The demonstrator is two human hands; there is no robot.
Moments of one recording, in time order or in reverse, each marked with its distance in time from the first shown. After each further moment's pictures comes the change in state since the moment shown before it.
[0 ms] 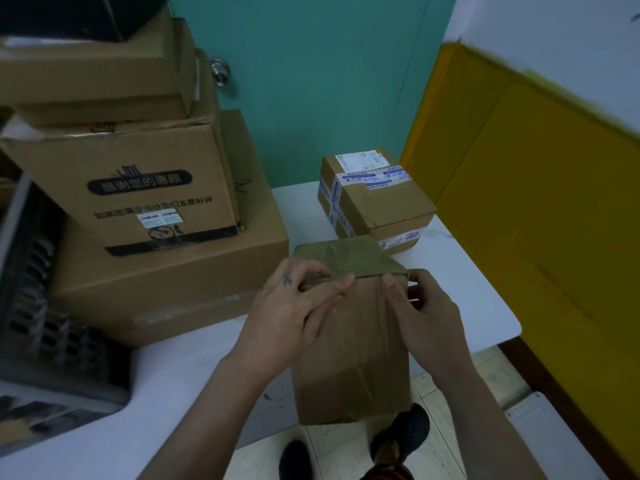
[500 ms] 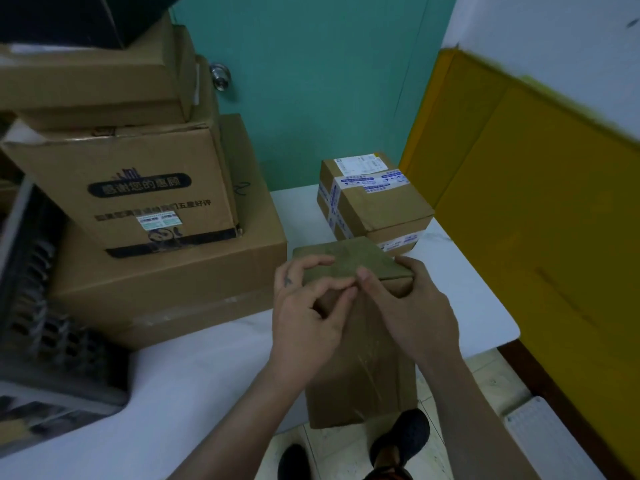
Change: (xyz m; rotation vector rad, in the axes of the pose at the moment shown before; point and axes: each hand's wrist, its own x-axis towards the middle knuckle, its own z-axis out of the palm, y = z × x) left_hand 0.008 0.039 0.020 -0.265 0.186 -0.478; right_hand 0.001 -0.022 0.003 -0.158 0.031 0.057
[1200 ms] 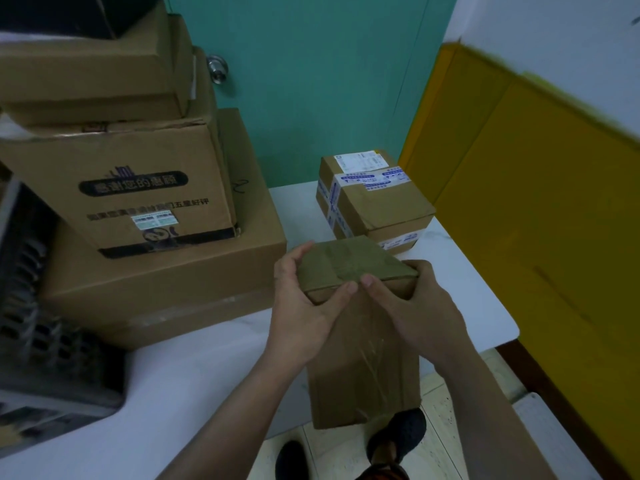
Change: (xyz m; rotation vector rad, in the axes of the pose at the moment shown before) left_hand 0.012 -0.002 -0.002 -0.366 -0.137 -0.515; right_hand 0.011 0.000 -0.007 -0.044 -0.123 0.046
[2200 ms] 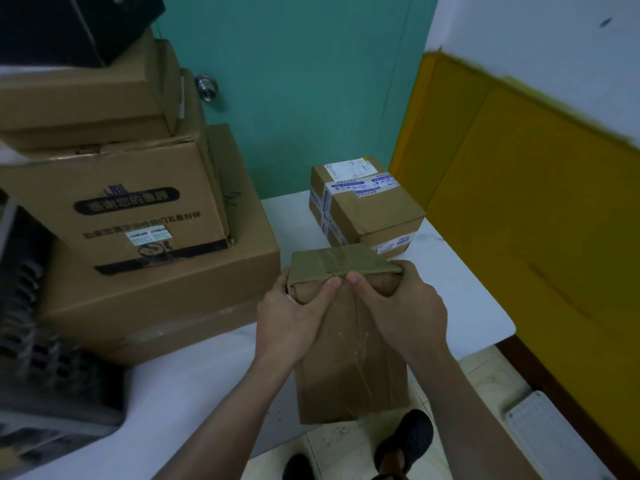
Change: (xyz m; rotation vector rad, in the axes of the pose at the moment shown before) left_hand 0.006 0.001 -0.005 0.172 0.063 -0.084; right_hand 0.006 0.002 0.015 -0.131 0.216 -0.055
